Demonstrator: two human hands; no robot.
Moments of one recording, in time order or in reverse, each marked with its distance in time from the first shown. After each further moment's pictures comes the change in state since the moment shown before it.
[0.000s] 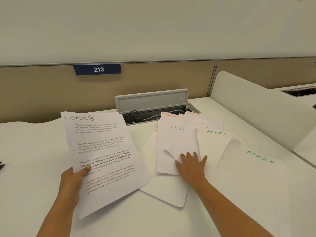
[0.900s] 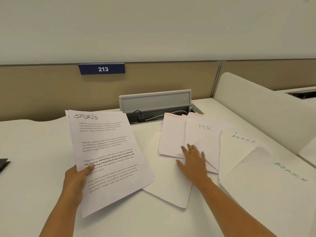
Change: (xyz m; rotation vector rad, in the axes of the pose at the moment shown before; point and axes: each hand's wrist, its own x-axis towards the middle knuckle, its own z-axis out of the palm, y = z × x) left_hand -0.005 0.003 0.001 0.003 -0.003 0.005; right_hand 0.015 0.006 0.007 0.117 0.104 -0.085
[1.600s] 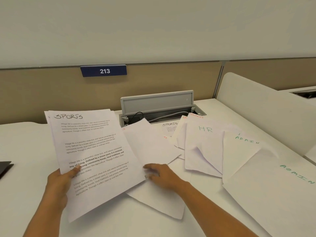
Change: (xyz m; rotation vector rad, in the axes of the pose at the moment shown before) left_hand -0.006 0.022 -0.026 -0.071 0.048 -0.020; right_hand -0.006 -0.079 0.007 0.737 -0.406 -0.337
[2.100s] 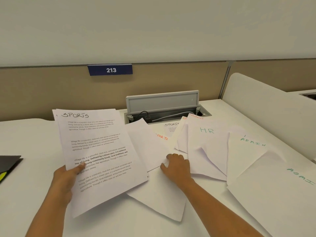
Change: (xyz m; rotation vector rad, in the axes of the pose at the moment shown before) left_hand 0.003 0.001 -0.003 0.035 -0.023 -0.032; right_hand 0.002 0.002 -0.013 -0.559 0.305 0.305
